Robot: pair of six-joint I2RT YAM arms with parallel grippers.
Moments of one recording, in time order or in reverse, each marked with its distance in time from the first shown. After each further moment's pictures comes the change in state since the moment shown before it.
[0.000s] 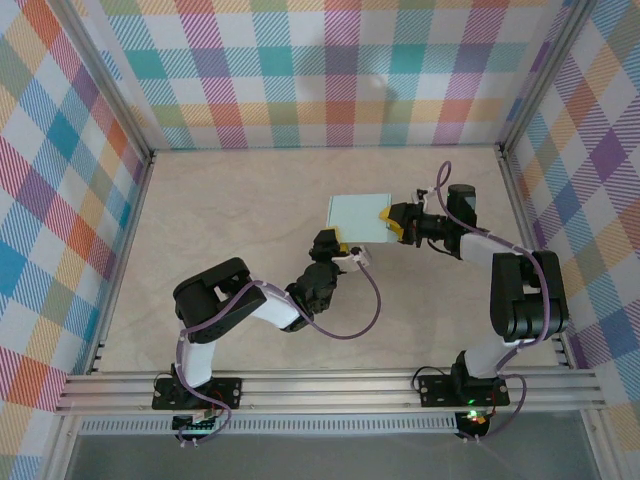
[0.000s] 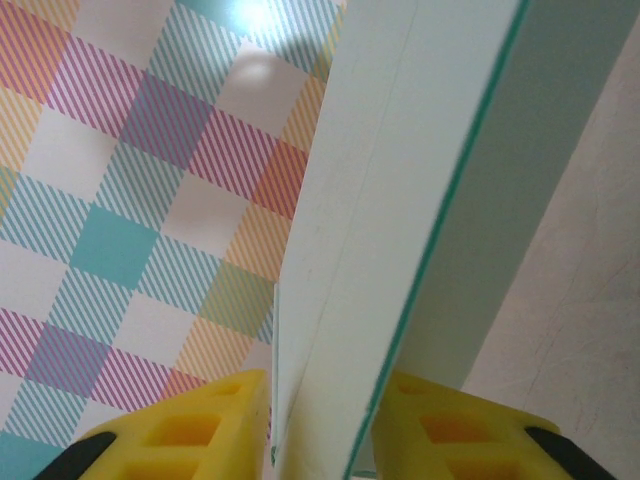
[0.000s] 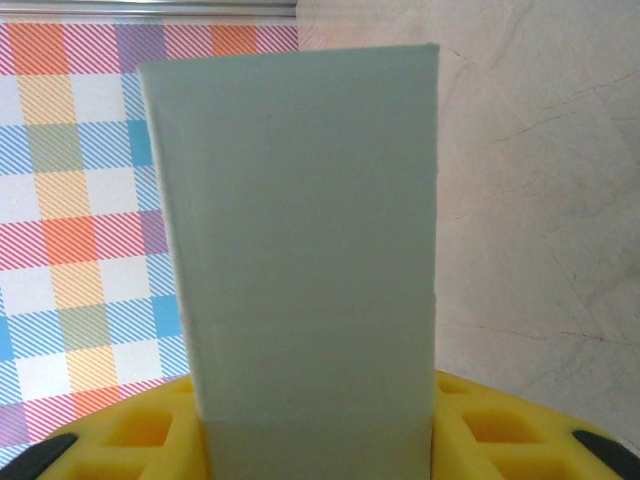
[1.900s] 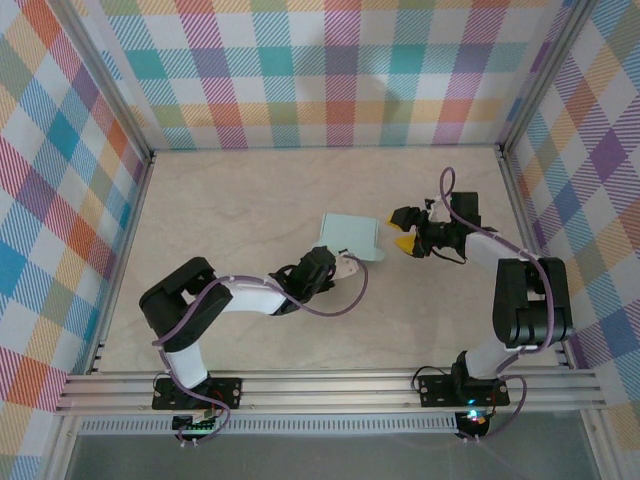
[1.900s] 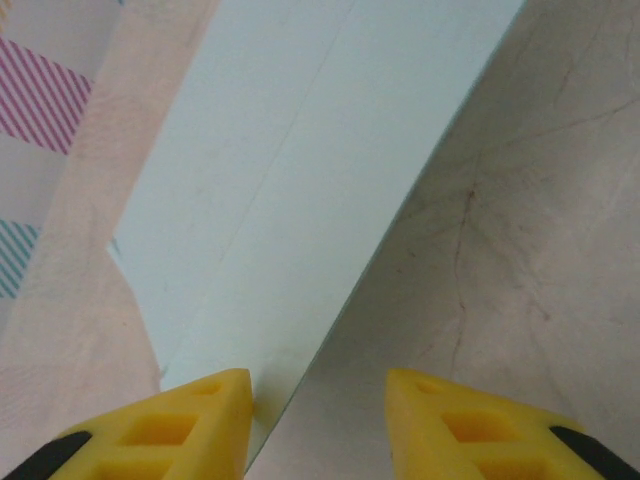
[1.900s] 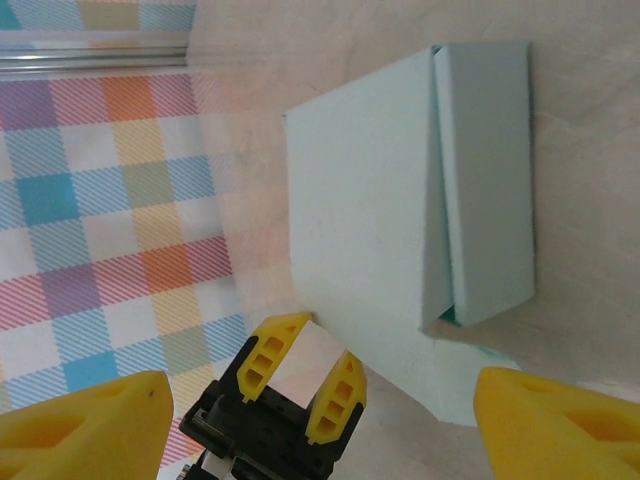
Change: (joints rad) left arm 0.103 -0.172 0.045 -0.886 0.384 -0.483; right arm -0.032 -0.036 0.023 -0.328 0.198 -0.193
